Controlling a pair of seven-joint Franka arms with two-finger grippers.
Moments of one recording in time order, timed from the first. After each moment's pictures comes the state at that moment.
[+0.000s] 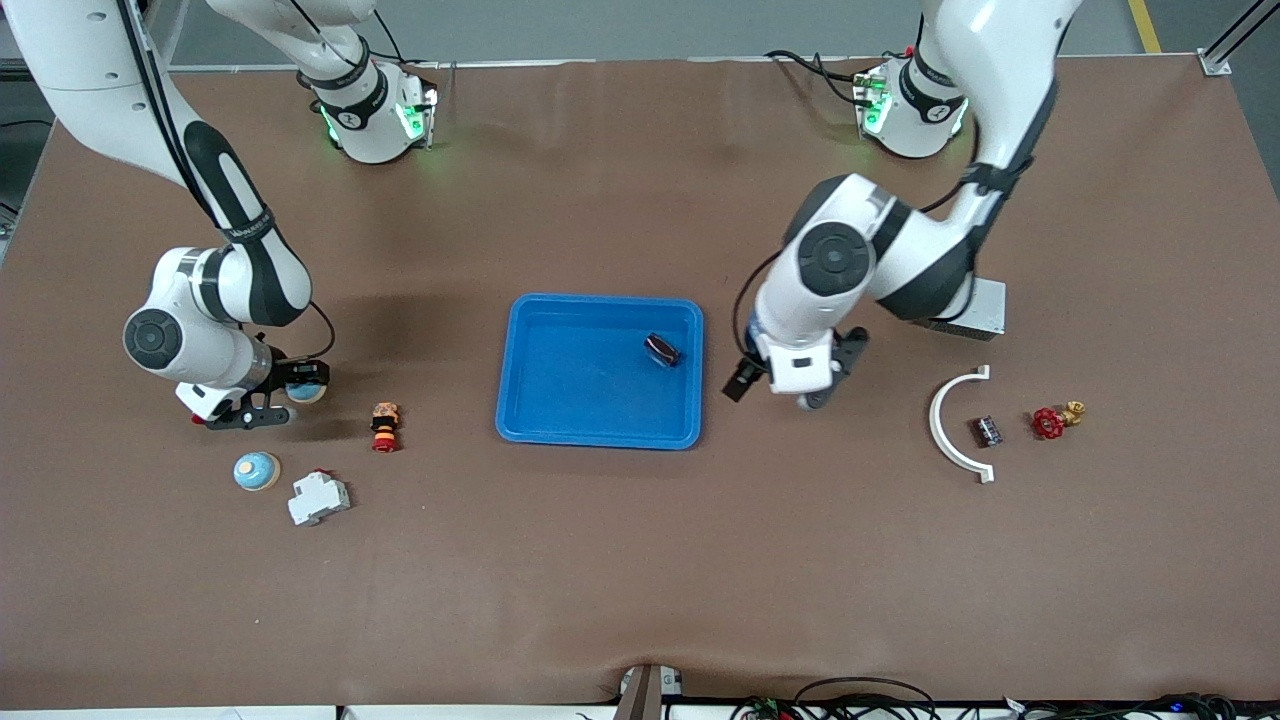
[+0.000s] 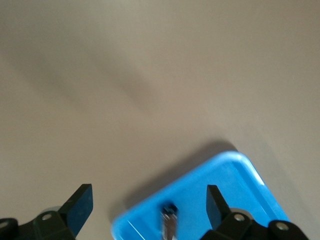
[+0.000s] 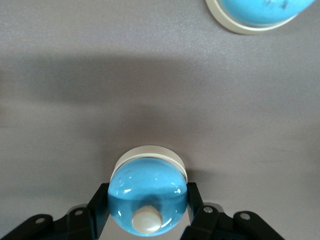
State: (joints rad) left arm -0.22 0.42 -0.35 -1.75 0.08 2.14 -1.44; right arm -0.07 0.45 -0.03 -2.15 -0.06 2.43 -0.15
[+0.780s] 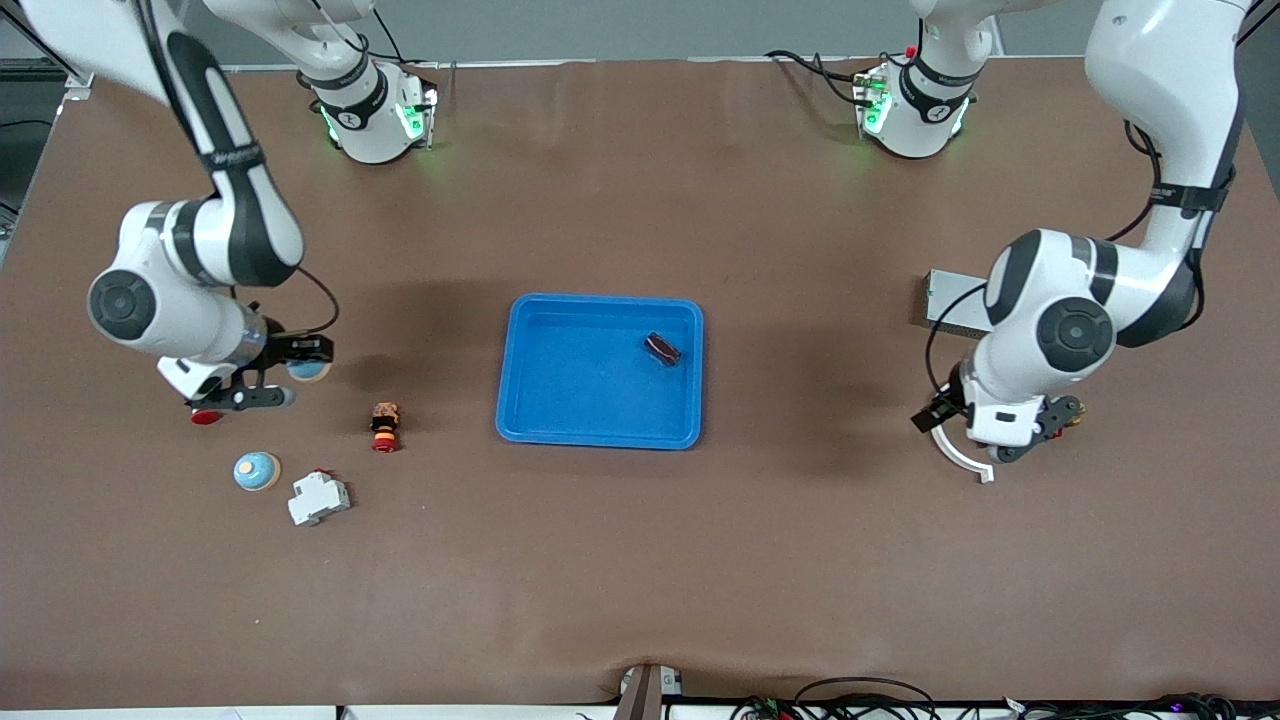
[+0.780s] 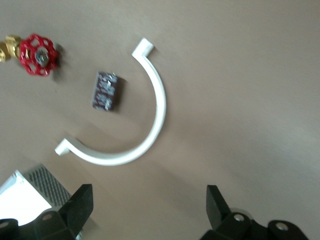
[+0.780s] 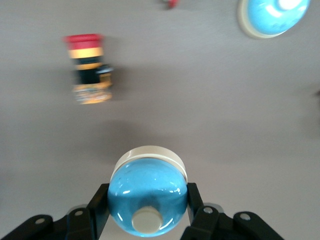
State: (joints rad) left arm 0.18 0.42 -0.34 -1.88 0.24 2.17 -0.88; right arm 0.08 0.19 0.00 -2.11 0.01 2.11 0.08
